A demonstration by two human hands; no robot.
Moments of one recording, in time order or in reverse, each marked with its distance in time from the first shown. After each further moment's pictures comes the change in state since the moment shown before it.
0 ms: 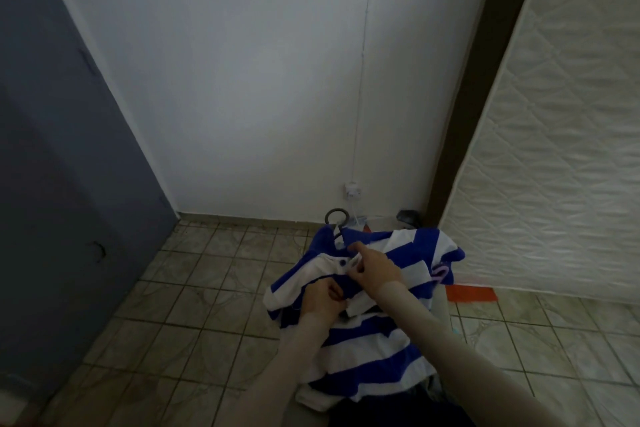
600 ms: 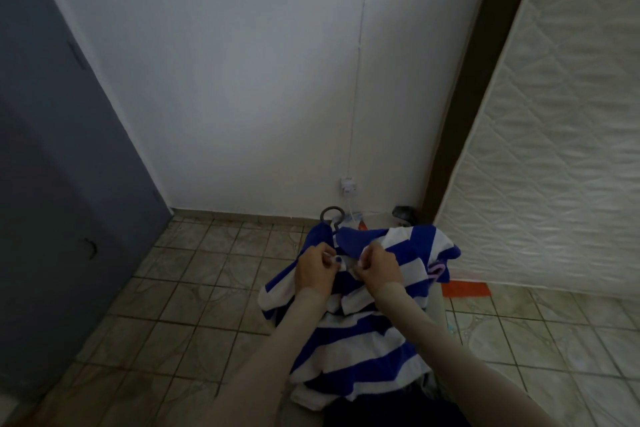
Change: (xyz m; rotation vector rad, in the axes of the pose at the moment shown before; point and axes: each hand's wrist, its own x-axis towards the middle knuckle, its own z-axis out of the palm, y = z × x) left_hand 0.026 0.019 -0.014 -0.037 0.283 0.185; right_hand 0.001 0.008 0.006 0.305 0.145 0.186
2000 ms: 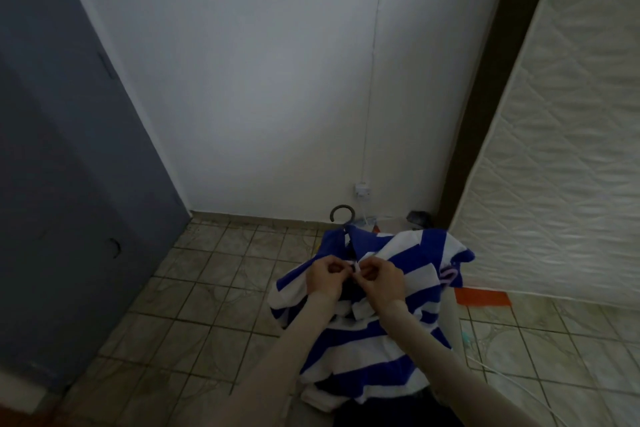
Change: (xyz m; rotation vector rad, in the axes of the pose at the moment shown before) left_hand -0.013 0.003 -0.004 -0.331 -0.073 -0.196; right_hand -0.022 0.000 0.014 0.117 0.095 -0.112
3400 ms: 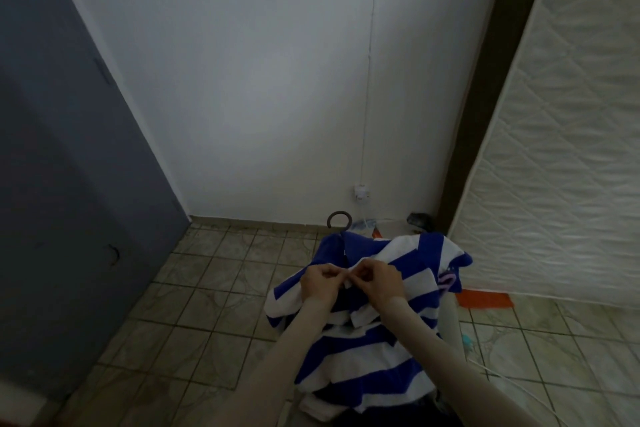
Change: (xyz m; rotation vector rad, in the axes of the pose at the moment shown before) left_hand 0.006 -0.002 0.000 -0.058 -0.005 -0.062; right_hand 0.019 0.005 -0.007 -0.125 -0.171 -0.050
